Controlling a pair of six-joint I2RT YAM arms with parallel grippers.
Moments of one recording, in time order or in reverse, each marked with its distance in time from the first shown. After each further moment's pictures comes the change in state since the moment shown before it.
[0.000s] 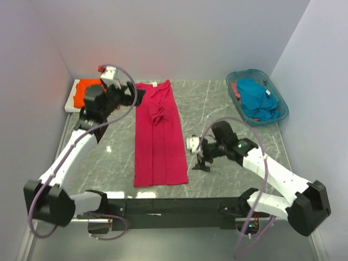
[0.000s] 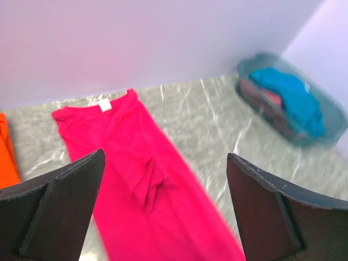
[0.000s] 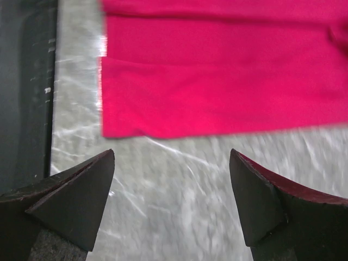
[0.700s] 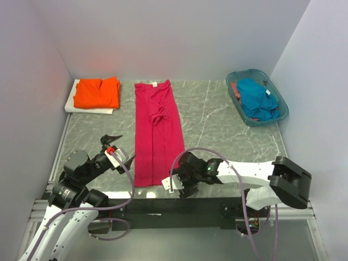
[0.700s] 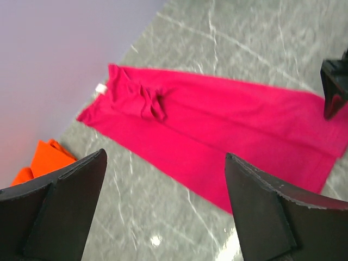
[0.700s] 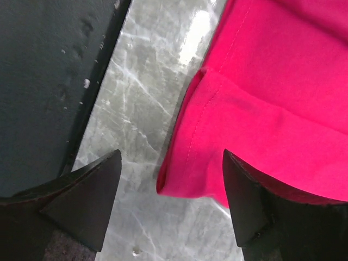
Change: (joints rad) left arm -0.185 -0.962 -0.505 -0.528 0.134 0.790; right arm 0.557 0.206 -0.180 0.263 0.400 -0.052
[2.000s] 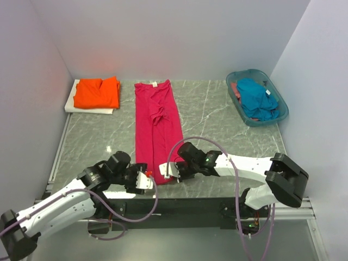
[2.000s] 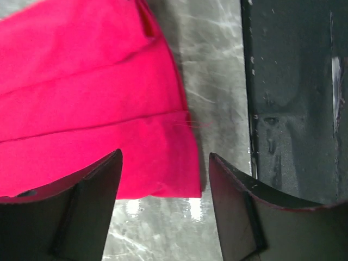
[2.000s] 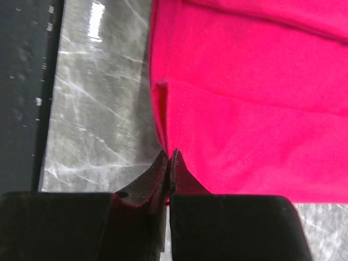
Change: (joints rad) left arm -0.381 0.330 -0.159 -0.161 0.049 0.259; right arm -0.082 0.064 0.089 -0.002 0.001 0.107
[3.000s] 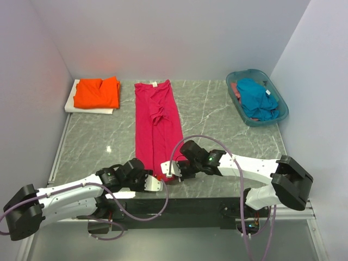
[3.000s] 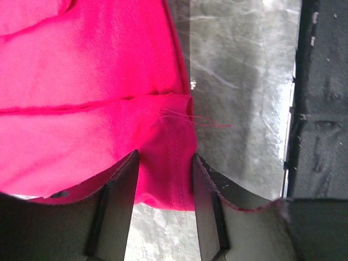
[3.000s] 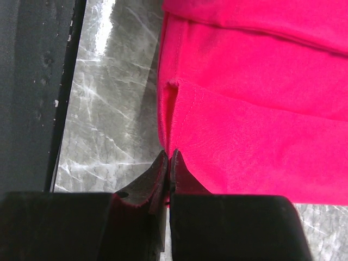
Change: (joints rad) left arm -0.172 0.256 -0.108 0.231 -0.302 -0.087; right arm -0.024 -0.048 0.003 -0.023 -0.068 0.003
